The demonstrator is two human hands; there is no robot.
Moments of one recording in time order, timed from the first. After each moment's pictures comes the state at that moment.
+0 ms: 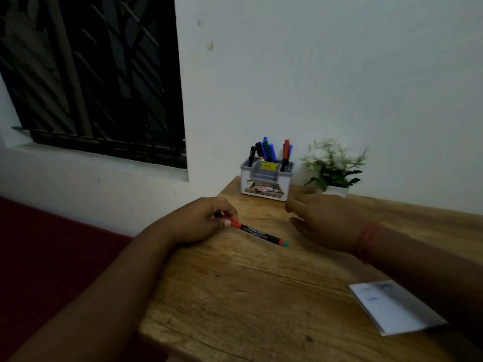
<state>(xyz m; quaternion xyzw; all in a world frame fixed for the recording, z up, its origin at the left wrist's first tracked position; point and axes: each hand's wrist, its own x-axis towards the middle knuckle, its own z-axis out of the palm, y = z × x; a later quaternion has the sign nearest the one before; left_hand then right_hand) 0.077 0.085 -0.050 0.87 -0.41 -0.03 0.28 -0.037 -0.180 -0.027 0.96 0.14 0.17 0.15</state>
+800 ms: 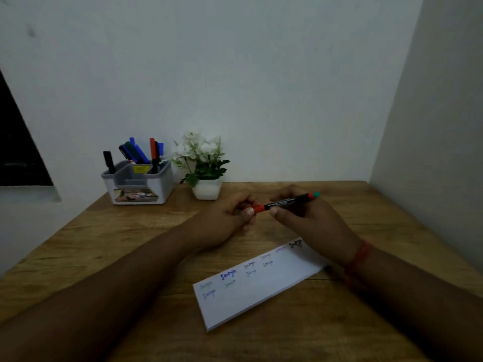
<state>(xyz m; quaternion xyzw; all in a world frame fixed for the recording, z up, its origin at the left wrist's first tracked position) -0.027 -0.188 -0.054 0.70 -0.54 -0.15 0.44 -0.184 -0.339 -0.045 0.88 -0.08 0.28 -0.37</state>
